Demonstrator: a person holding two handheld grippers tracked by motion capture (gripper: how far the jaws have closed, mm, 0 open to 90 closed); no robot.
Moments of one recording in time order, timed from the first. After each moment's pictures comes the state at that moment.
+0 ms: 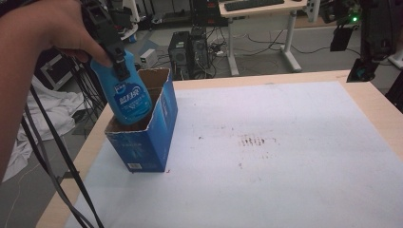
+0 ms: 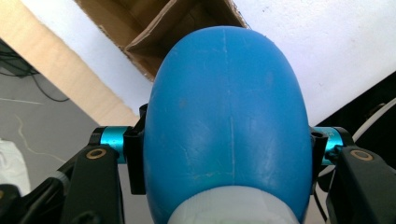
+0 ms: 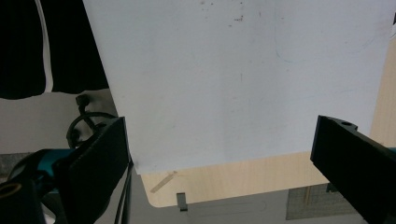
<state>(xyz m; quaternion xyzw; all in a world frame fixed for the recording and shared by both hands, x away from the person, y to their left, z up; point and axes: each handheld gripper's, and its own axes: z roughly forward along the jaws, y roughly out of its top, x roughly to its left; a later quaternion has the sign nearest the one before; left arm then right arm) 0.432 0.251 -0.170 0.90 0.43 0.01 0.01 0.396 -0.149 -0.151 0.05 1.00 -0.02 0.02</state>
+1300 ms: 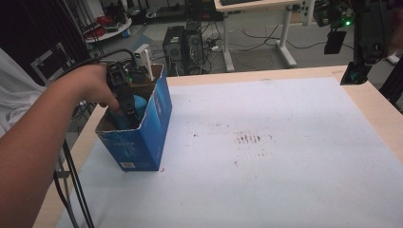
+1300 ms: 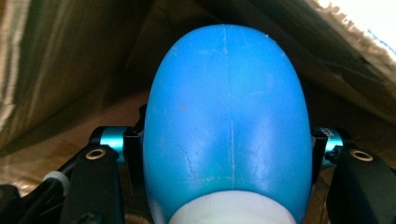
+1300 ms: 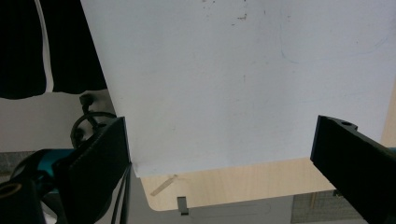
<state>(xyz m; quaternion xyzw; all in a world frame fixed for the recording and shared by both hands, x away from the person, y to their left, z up) 0.443 0.248 -0.294 0.96 0.29 -0.02 -0.01 0.405 -0.150 -0.166 0.05 1.00 -0.02 0.01</state>
